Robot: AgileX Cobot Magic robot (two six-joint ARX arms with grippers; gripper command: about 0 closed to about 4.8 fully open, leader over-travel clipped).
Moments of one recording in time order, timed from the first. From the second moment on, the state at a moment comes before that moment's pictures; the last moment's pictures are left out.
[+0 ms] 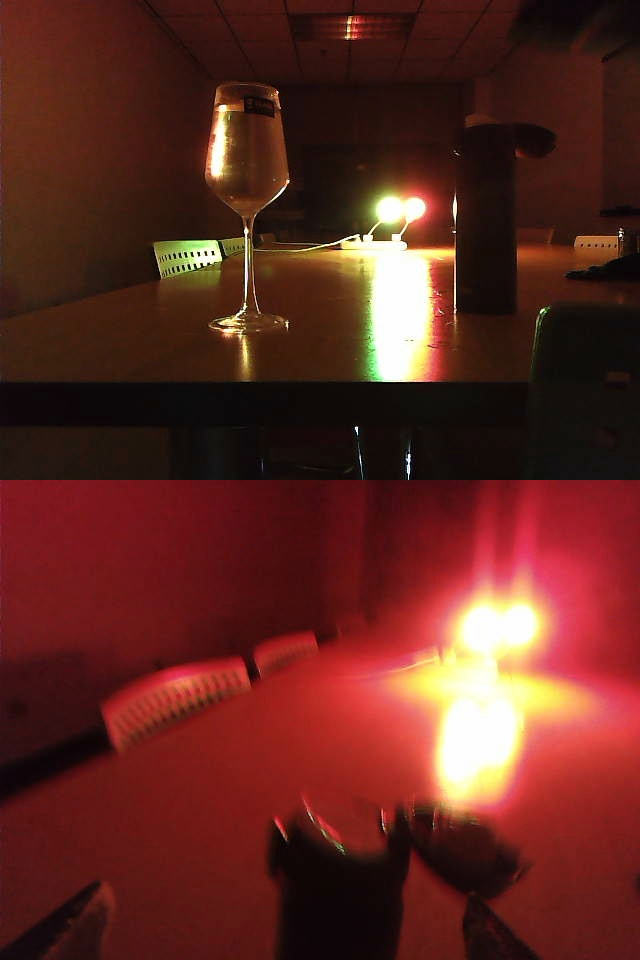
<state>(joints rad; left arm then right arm) -0.53 0.81 1.04 -0.51 -0.06 0.08 0.23 0.98 0.44 0.72 -0.09 0.00</state>
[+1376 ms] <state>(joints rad) -0.53 0.15 0.63 -0.69 0.17 -0.11 0.24 0.03 0.34 -0.31 -0.16 0.02</state>
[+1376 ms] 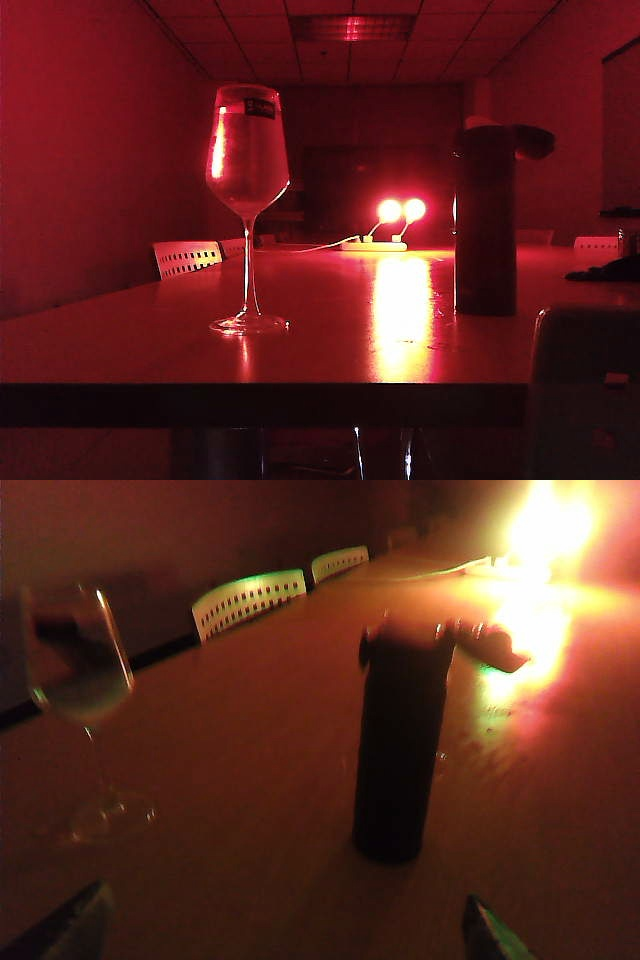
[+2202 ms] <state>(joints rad) -0.24 0.00 0.12 -0.24 0.18 -0.15 0.24 0.03 0.01 -0.04 -0.15 0.06</state>
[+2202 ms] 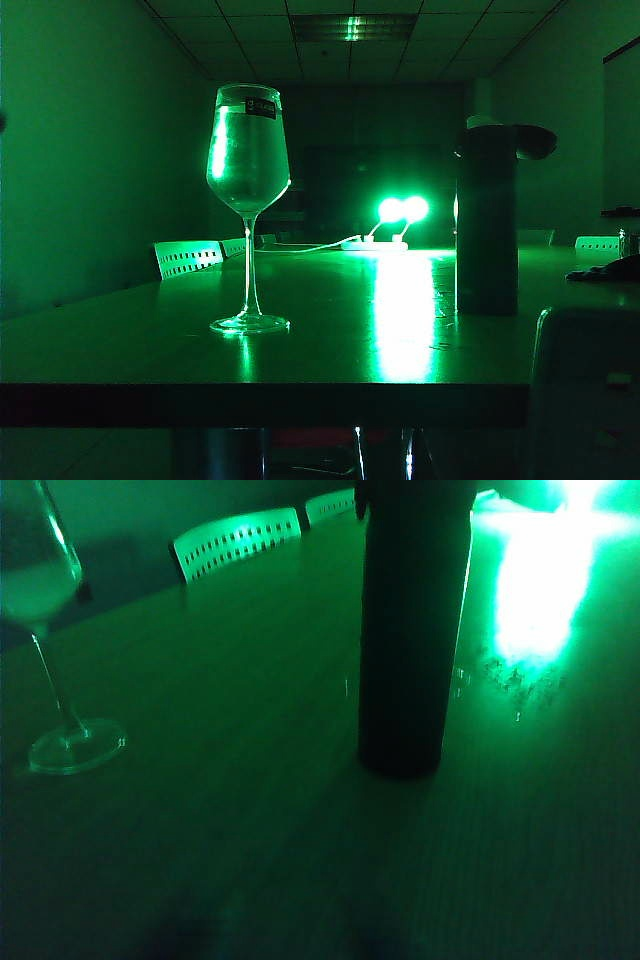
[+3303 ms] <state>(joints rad) 0.07 0.01 0.02 -0.02 0.05 -0.06 0.18 0.03 0.01 -0.04 0.06 0.03</state>
